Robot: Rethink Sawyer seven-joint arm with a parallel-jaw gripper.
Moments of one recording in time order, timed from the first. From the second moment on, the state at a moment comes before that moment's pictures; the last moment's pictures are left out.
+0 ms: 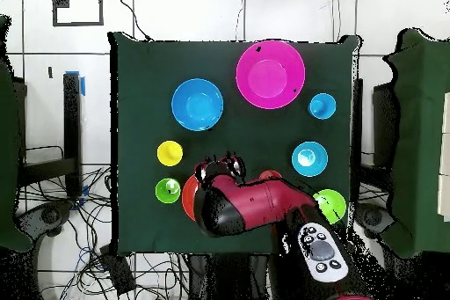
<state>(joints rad) -0.46 -0.82 0.26 2.04 -0.56 0.01 1.79</state>
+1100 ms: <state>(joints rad) -0.50 -0.76 0.24 2.15 -0.56 -0.22 1.79</state>
